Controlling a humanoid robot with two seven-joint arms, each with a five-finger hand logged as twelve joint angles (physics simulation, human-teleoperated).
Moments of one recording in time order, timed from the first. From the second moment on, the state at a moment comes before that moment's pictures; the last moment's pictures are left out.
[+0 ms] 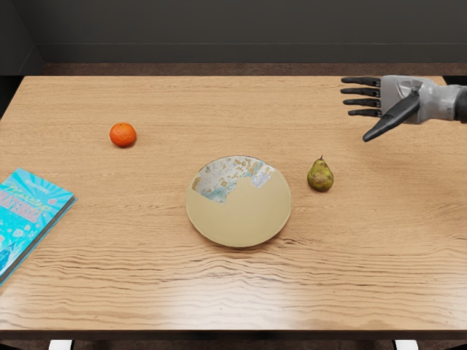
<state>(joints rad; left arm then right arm) -0.05 0.00 0.14 -0.23 -0.07 -0.15 0.13 1.11 -0.72 0.28 0.87 -0.02 0.61 -0.26</state>
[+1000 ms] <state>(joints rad) -0.06 0.00 0.14 -0.23 -0.07 -0.15 0.13 1.16 -0.55 0.24 1.21 -1.03 0.32 -0.48</state>
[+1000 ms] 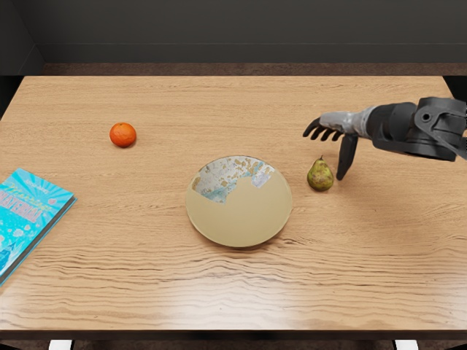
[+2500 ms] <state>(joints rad) -0.06 0.00 0.14 -0.23 -0.07 -0.15 0.13 0.95 -0.64 0.27 1.48 -1.11 0.05 -0.49</state>
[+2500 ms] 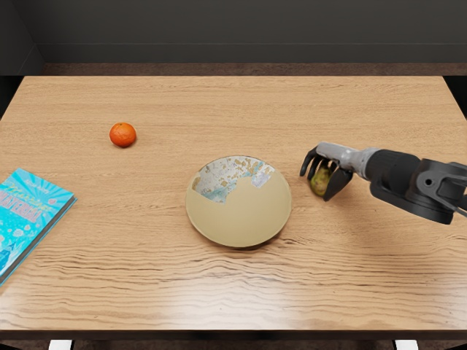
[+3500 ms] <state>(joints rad) -0.06 0.00 0.14 -0.23 -0.07 -0.15 0.13 1.02 -0.59 0.39 1.58 -1.10 0.19 -0.57</state>
